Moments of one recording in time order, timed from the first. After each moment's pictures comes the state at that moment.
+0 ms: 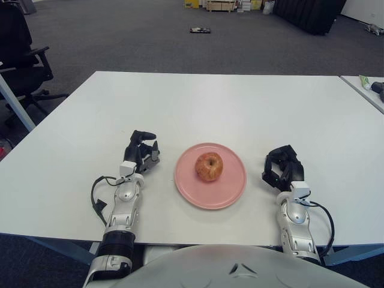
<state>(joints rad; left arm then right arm) 0.05 0.05 0.07 0.31 -0.01 -0.28 0.08 0.23 0.06 -0.11 0.13 -0.08 -0.31 -0.19</state>
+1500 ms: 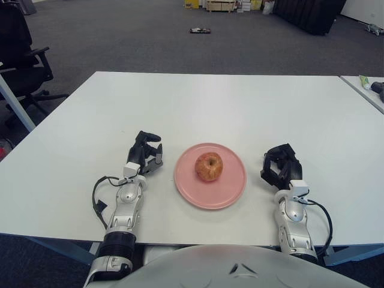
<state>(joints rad) 0.05 0.05 0.05 0.32 0.03 -0.31 0.05 0.20 0.07 -0.11 0.16 -0.05 -0.34 -0.18</state>
